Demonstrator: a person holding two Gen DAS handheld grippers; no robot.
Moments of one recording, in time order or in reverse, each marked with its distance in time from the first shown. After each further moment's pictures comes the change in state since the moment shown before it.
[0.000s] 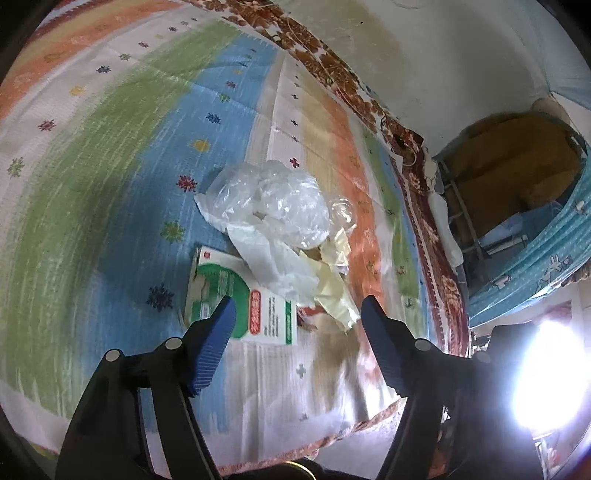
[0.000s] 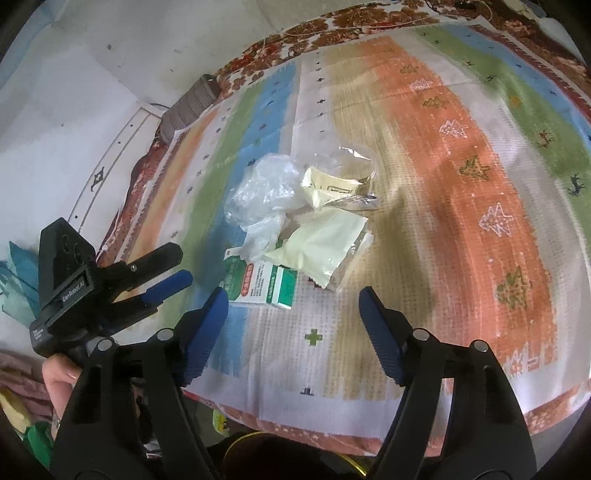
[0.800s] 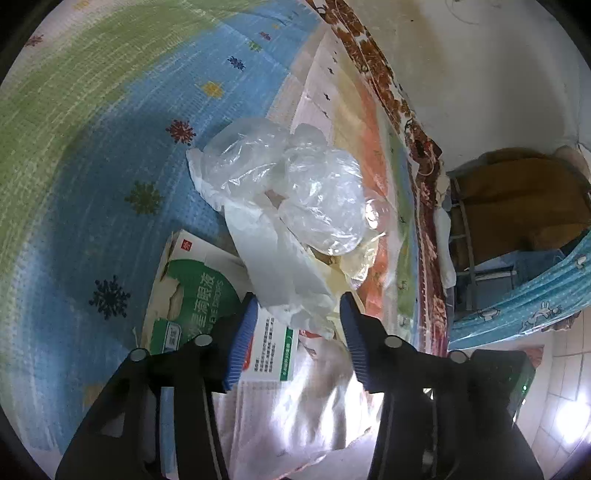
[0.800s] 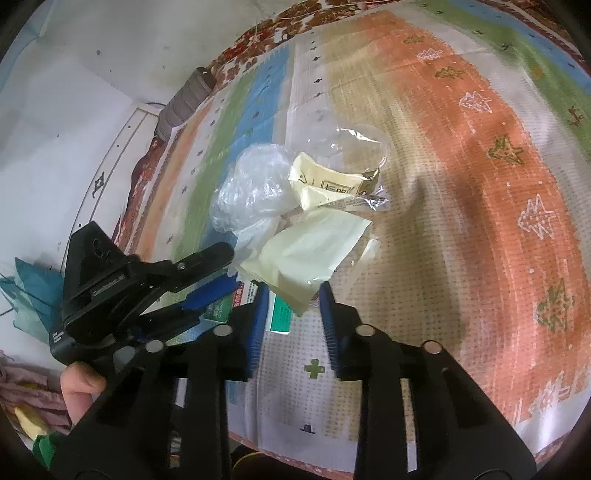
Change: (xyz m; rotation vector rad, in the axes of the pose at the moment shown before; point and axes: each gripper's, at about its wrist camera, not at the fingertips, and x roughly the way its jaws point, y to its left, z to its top) left arm 0.057 0.023 0.003 -0.204 0.070 -0.064; right arm 0.046 -0.016 0.015 0.052 0.050 0.061
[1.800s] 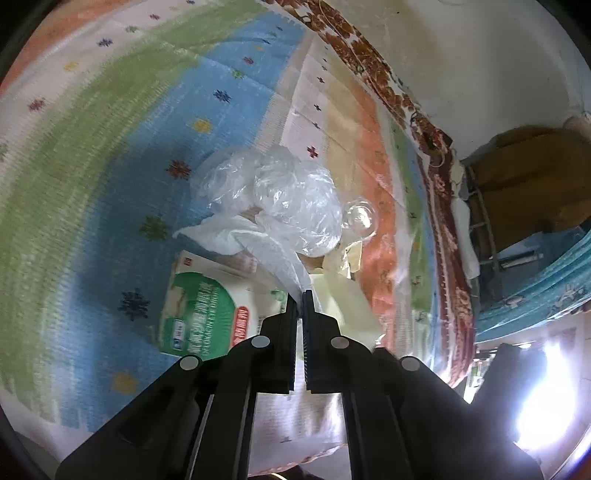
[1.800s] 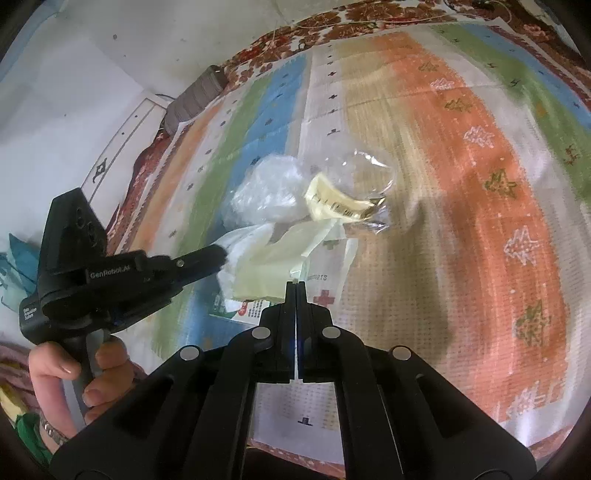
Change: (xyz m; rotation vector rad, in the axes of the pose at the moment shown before) left arm -0.025 -0.037 0.006 0.099 -0.020 0.153; right arm -0.021 0.018 0.003 -0.091 -0.028 -0.042
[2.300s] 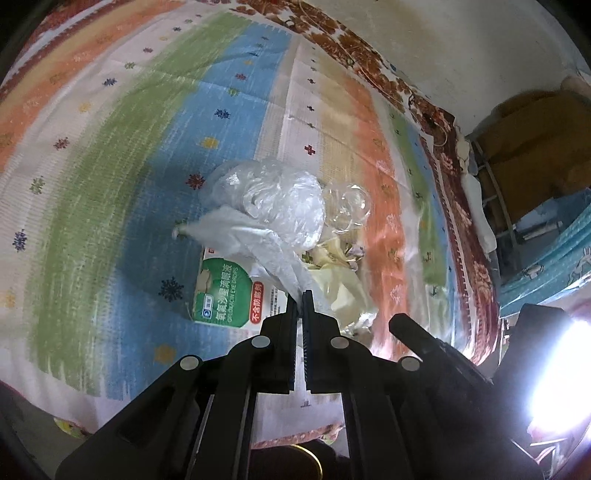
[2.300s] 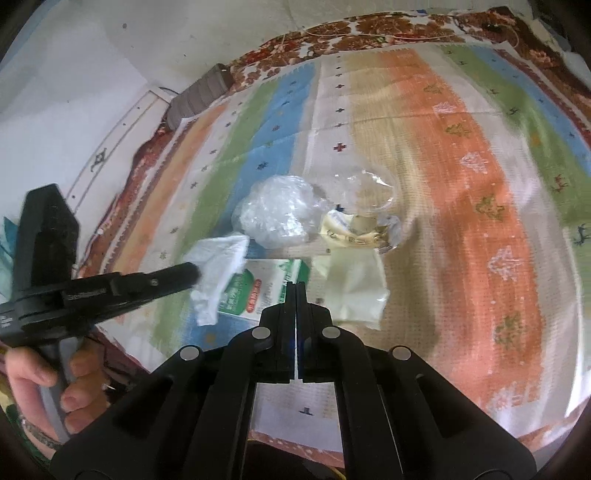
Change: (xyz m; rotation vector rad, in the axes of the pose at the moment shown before) left arm -0.042 -0.021 -0.017 0.114 0.010 0.086; right arm -0.021 0.019 0.004 -0.067 -0.008 -0.065
